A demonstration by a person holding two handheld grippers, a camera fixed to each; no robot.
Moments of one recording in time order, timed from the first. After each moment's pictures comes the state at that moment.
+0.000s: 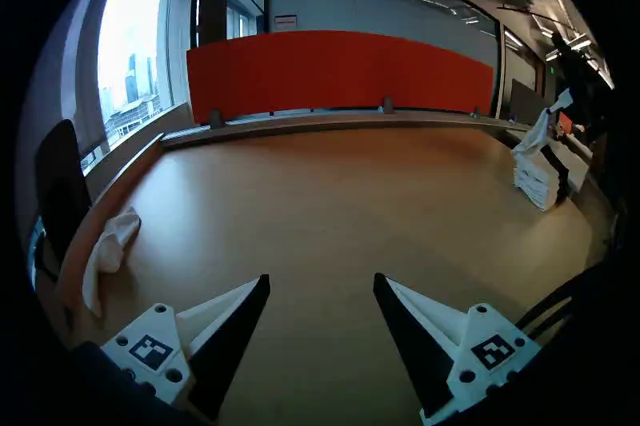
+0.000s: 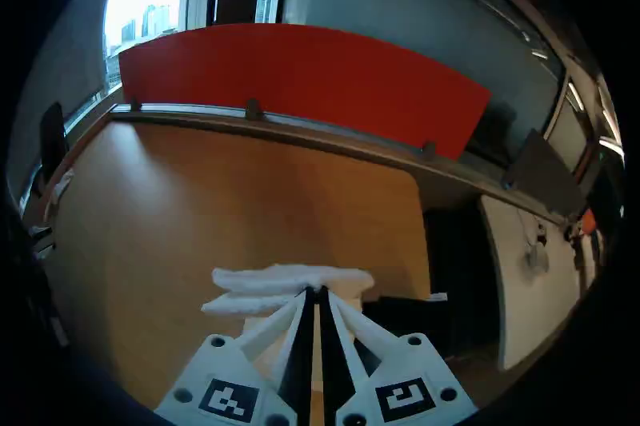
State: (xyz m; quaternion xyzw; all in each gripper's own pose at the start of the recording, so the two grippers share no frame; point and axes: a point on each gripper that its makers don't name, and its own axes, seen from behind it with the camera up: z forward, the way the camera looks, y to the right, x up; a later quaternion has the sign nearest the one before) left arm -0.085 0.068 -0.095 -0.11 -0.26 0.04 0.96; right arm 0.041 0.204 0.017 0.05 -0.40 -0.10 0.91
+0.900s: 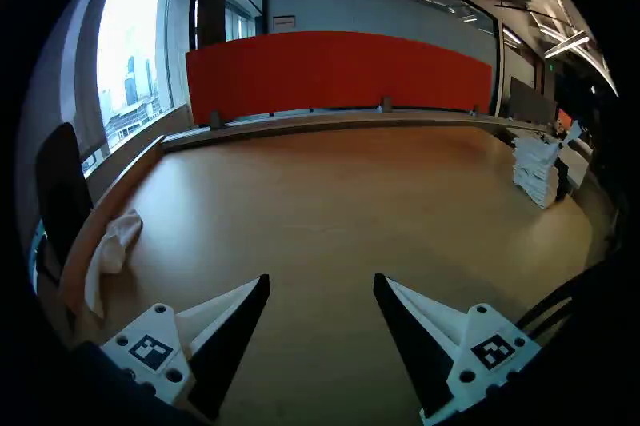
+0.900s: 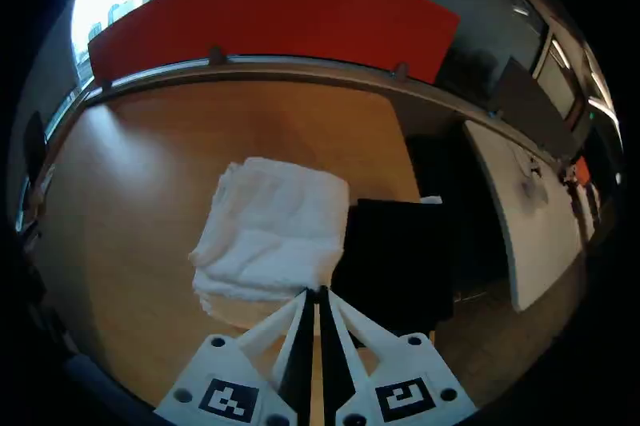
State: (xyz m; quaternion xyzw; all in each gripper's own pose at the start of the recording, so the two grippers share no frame) left arm -0.085 0.065 -0.100 -0.11 -0.26 0.05 0.96; right arm -0.043 0.263 -0.055 -0.01 -0.48 -0.06 0.88
